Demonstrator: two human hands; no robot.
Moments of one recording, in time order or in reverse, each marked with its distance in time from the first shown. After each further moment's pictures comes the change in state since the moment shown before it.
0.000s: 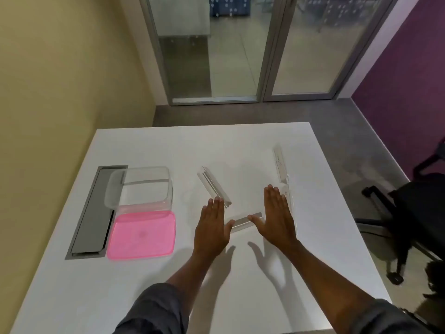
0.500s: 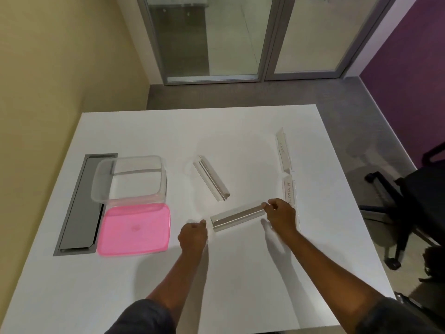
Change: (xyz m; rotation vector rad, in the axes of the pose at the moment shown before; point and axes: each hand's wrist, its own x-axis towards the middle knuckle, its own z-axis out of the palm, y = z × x) left_hand -0.001 -0.040 0.032 -0.761 -0.097 -1.103; right_hand 0.027 0.024 0.031 0.638 -0.128 0.687
